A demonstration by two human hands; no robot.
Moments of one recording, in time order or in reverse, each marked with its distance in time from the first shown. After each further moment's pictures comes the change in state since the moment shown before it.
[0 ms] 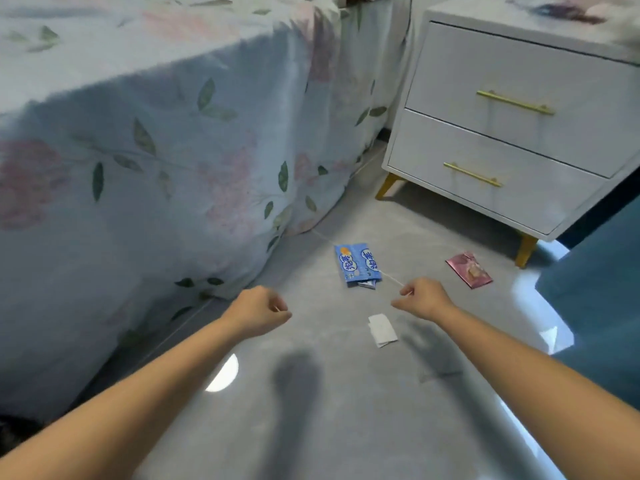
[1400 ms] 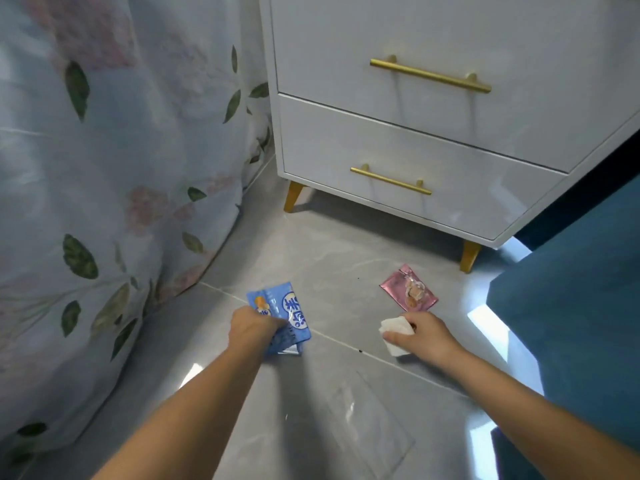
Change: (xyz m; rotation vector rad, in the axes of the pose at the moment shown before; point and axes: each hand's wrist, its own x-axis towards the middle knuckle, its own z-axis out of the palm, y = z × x) left_hand 0.255 0.141 0.113 -0.466 0.014 -0.522; right_hand 0.112 0.136 -0.044 0.425 -0.026 0.133
